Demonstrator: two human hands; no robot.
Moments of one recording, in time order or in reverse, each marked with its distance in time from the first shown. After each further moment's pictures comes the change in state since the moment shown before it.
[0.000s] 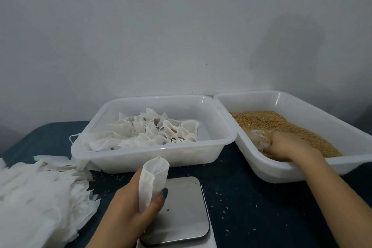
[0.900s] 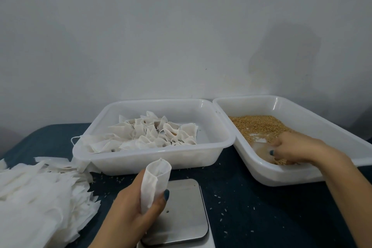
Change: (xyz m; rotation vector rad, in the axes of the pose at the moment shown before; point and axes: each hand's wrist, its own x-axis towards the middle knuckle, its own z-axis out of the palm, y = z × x) left_hand 0.001 0.005 0.000 0.037 -0.022 -0.024; right_hand -0.037 0.007 -0.035 0.059 -0.145 -0.080
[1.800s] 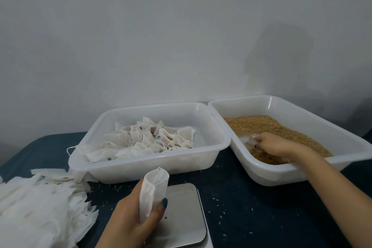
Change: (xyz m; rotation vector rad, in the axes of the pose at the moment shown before) left_hand 0.000 0.004 0.002 0.015 -0.059 -0.125; right_hand 0.053 0.004 0.027 0.422 0.022 -0.132
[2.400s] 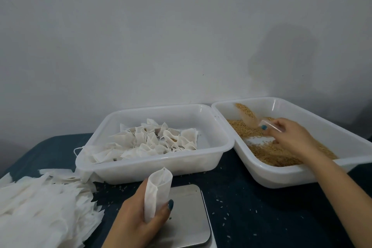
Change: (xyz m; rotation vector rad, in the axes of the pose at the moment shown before) left_hand 0.000 0.000 -0.001 -0.041 0.015 0.070; right_hand -0.021 0.006 -0.015 0.168 0.476 -0.067
